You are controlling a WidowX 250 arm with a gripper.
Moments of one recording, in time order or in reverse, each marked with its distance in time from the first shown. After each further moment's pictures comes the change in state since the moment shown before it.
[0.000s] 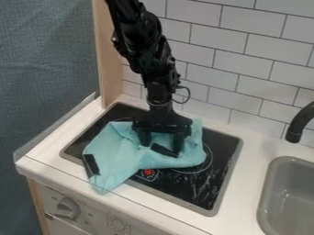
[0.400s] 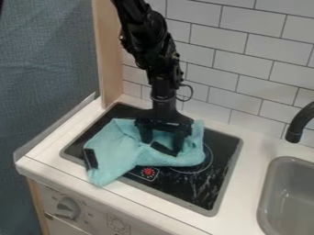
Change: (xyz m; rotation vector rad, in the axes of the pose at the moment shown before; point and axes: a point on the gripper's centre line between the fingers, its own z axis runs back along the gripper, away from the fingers) arm 0.009 -0.002 -0.007 0.004 0.074 -0.128
